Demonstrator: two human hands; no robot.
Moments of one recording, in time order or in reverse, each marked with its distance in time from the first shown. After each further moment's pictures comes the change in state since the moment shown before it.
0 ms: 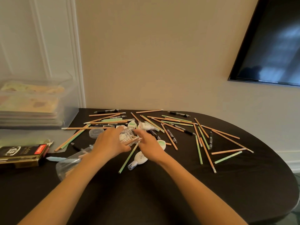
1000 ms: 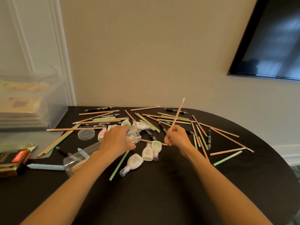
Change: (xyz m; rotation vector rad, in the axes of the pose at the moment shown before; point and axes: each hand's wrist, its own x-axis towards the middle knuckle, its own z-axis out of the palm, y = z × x) left_hand 0.031 0.037 0.018 0.065 -0.013 0.050; right_hand 0.034 0.072 -0.088 0.227 0.377 0.374
